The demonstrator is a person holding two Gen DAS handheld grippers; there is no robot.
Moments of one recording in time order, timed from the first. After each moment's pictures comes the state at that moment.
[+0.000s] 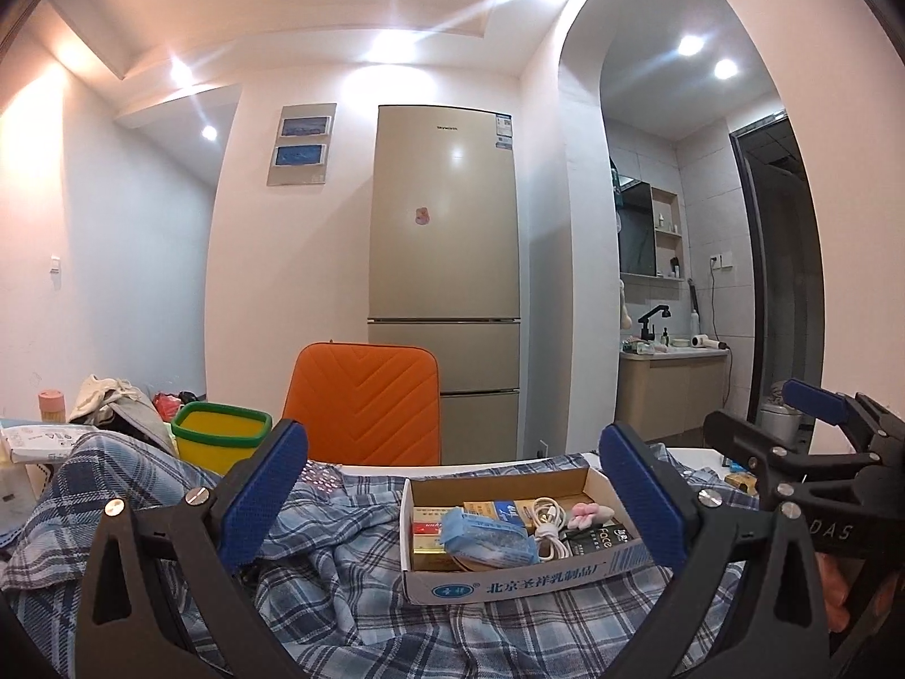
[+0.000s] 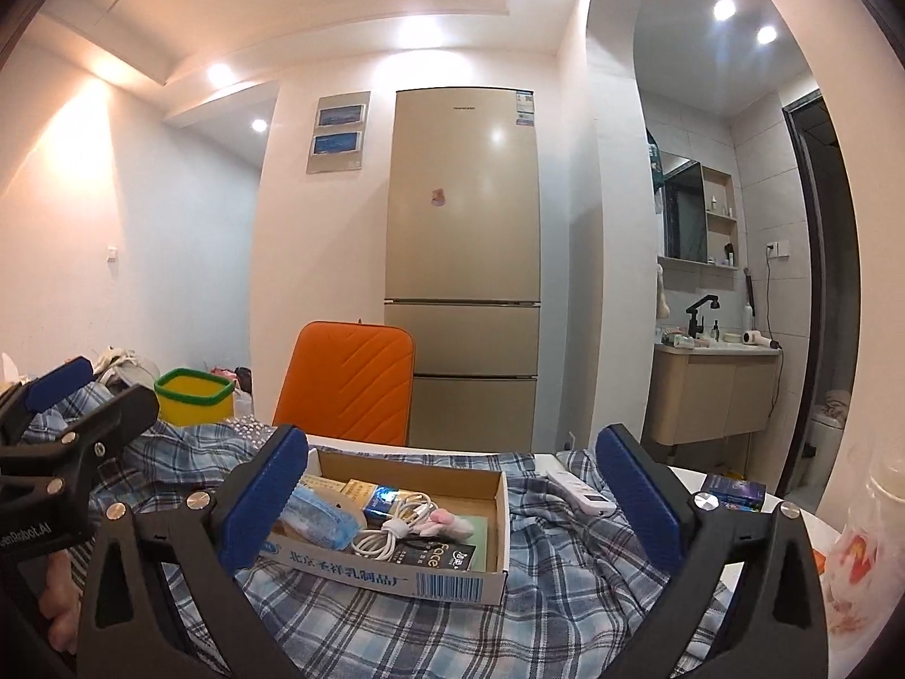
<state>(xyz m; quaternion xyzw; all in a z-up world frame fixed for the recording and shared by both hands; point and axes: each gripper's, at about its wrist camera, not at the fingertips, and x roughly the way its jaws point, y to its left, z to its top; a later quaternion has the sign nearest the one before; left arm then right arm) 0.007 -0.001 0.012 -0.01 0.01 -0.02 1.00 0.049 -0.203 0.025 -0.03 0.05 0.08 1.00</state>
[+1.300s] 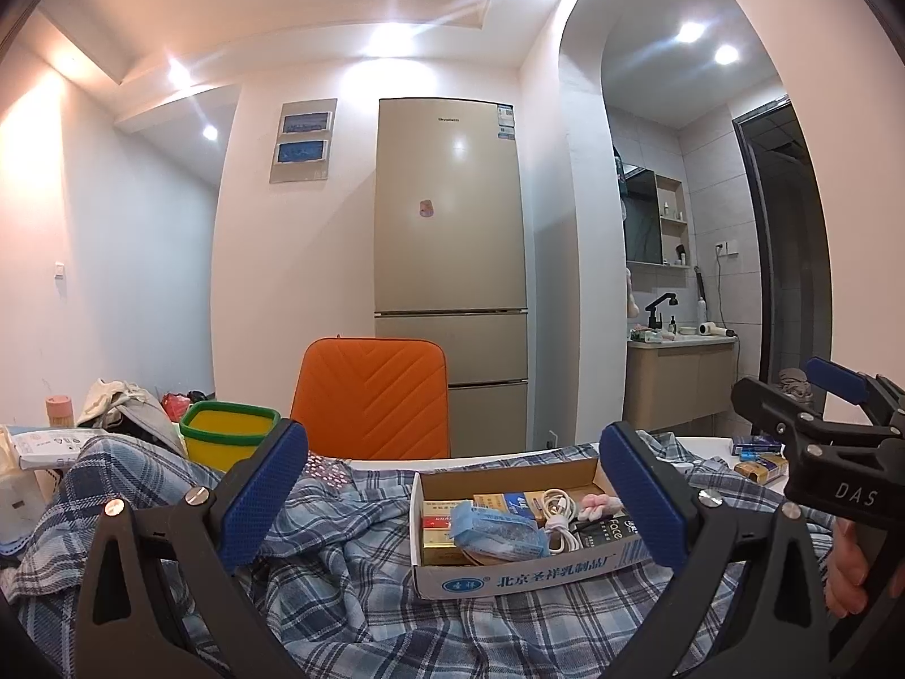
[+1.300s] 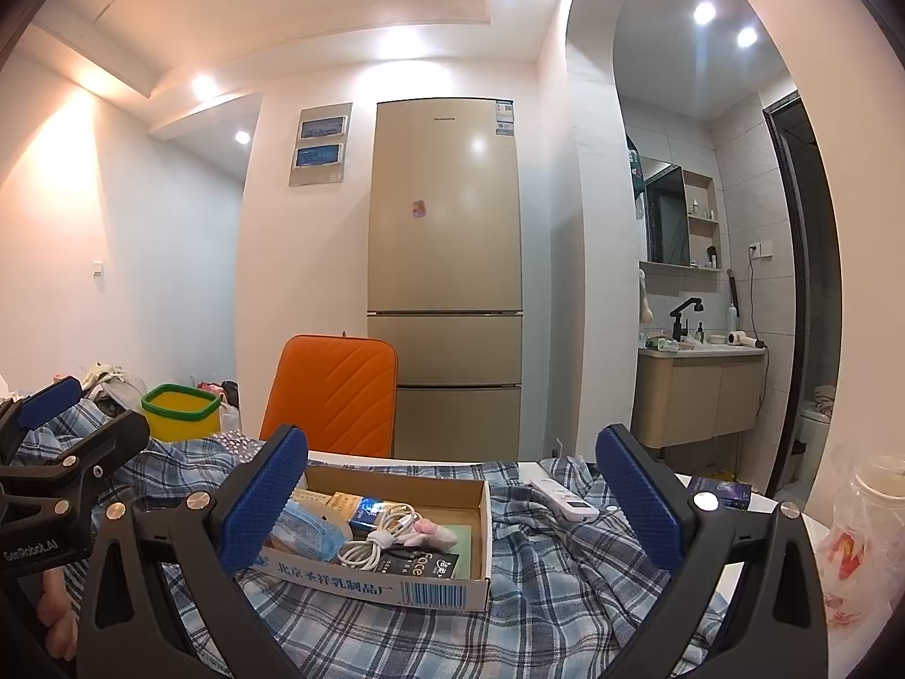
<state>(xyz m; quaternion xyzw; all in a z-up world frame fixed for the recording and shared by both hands) 0.009 -0.002 0.013 0.00 0.02 -0.01 1.00 0.042 -0.215 0.029 -0.01 0.03 0.06 1.00</state>
